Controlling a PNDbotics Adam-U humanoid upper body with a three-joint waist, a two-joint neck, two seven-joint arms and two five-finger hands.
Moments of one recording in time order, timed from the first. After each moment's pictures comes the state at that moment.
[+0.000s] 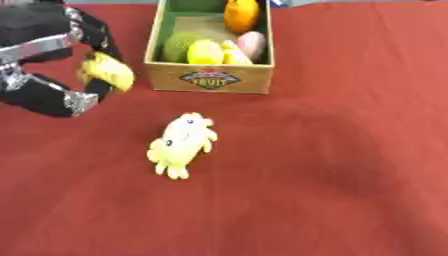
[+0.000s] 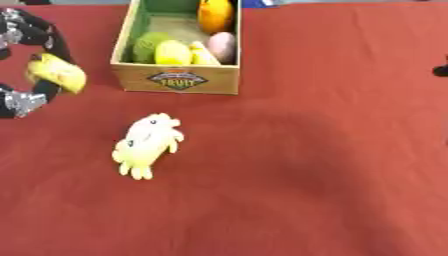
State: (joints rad) left arm -0.84 0.89 -0.39 -1.92 -0.43 0.23 -0.63; right arm 0.01 -0.61 -0.04 -1.99 0.03 -0.44 -0.47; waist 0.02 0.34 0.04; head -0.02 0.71
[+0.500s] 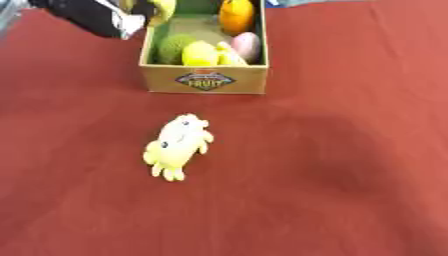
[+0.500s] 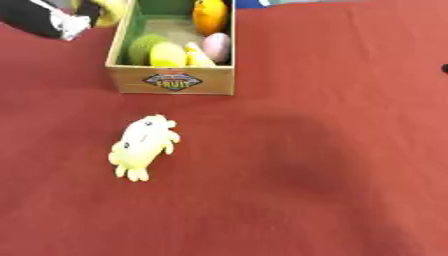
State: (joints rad) left arm -1.13 0.60 -0.38 -1.49 -0.45 0.25 -0.63; right arm -0.02 -0.62 -0.04 -1.99 0.01 -0.45 -0.45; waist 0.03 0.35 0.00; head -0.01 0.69
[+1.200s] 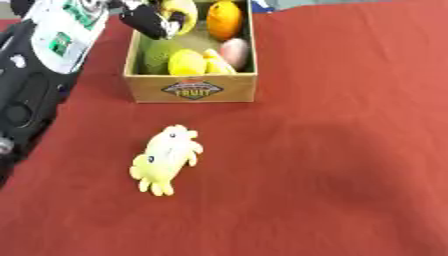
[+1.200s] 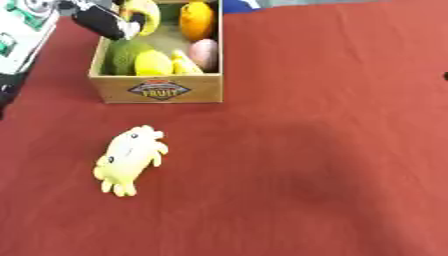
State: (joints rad) left arm -1.21 0.44 -0.31 -1.15 -0.57 0.18 -0.55; right arm -0.05 -0.63 -0.04 -1.99 -0.01 -0.45 -0.43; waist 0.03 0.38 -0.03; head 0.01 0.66
